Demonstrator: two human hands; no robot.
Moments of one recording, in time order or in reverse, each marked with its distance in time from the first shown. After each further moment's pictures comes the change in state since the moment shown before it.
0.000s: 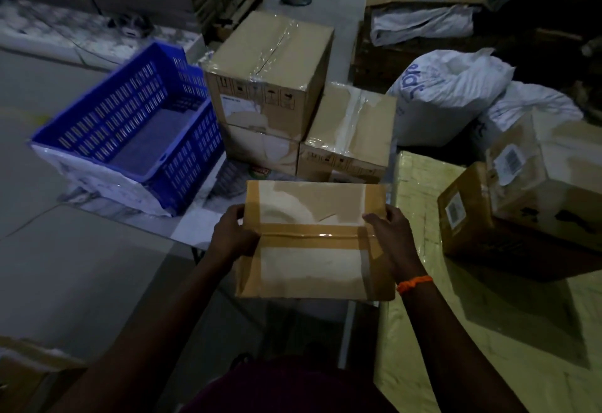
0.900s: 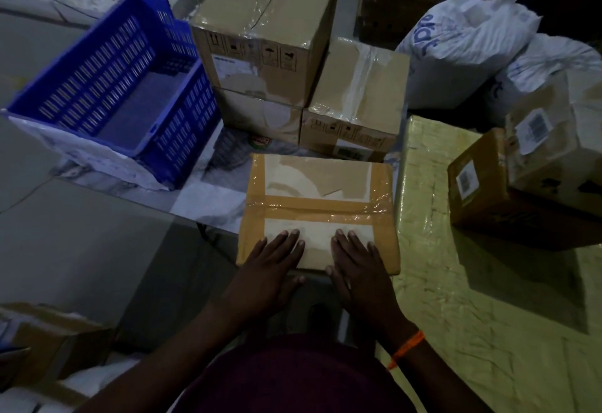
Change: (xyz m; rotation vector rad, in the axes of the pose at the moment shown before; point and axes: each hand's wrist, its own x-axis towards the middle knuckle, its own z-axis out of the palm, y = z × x) left_hand -0.078 -0.050 0.049 0.883 -0.333 0.640; right_hand -0.092 0.096 0.034 -0.891 -0.268 -0.740
